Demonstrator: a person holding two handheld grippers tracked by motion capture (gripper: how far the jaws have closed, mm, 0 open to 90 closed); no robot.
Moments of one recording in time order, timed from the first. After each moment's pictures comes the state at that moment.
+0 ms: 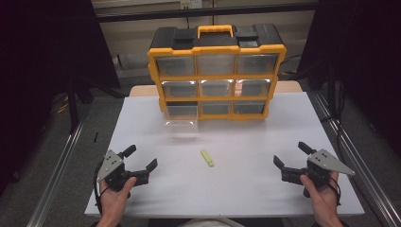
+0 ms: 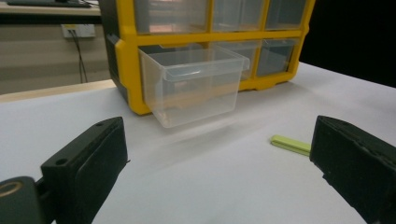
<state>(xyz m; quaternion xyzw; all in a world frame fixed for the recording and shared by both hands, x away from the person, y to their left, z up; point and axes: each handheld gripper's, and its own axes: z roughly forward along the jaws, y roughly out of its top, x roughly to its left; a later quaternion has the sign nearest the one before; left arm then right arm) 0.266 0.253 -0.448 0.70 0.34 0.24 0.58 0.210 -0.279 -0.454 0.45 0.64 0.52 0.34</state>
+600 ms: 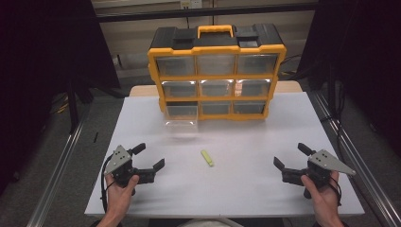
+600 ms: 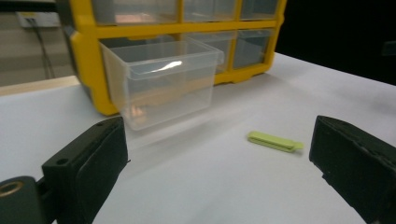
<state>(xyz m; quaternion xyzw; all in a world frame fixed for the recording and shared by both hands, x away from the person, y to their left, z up) 0.277 0.239 -0.447 0.74 0.31 0.20 0.57 0.209 -0.281 -0.455 0.45 0.65 0.52 0.33</state>
